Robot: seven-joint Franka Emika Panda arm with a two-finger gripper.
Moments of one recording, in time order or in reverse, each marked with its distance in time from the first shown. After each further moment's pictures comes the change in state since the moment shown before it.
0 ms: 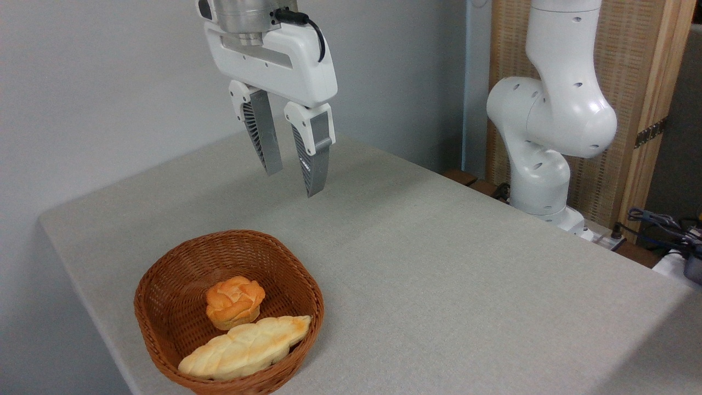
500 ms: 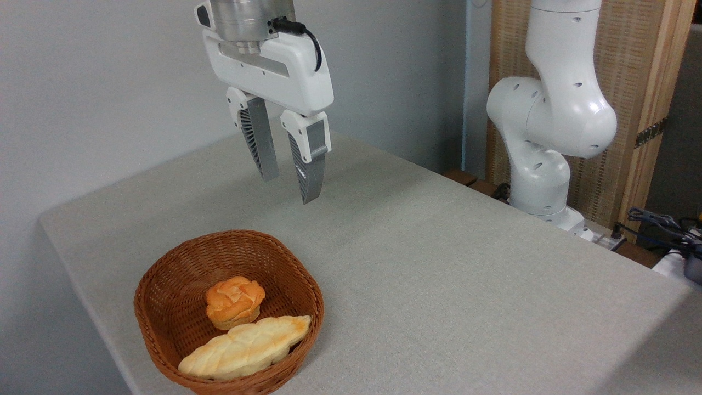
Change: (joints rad) arm -0.004 0.000 0.000 -0.025 0.000 0.039 0.000
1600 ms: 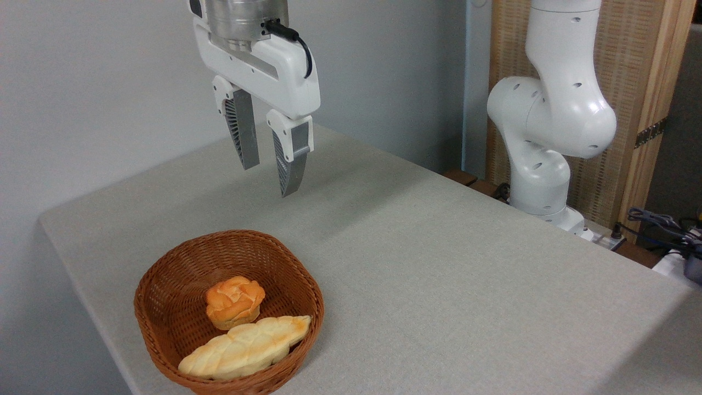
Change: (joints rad) arm -0.014 0.003 0.017 0.000 -0.119 0.044 0.014
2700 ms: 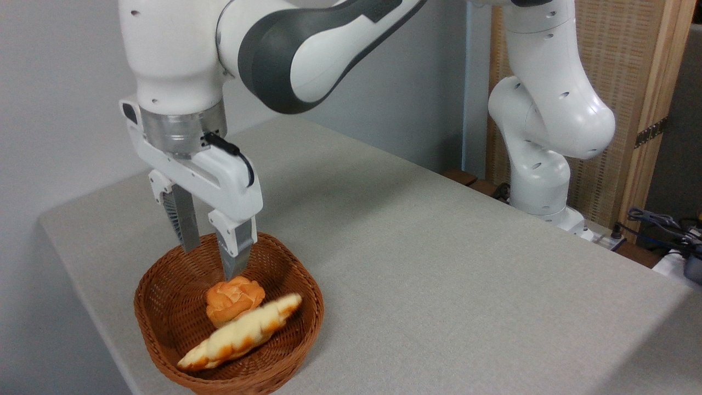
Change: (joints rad) arm -0.047 0.302 0.065 0.150 -0.065 0.176 -0.082
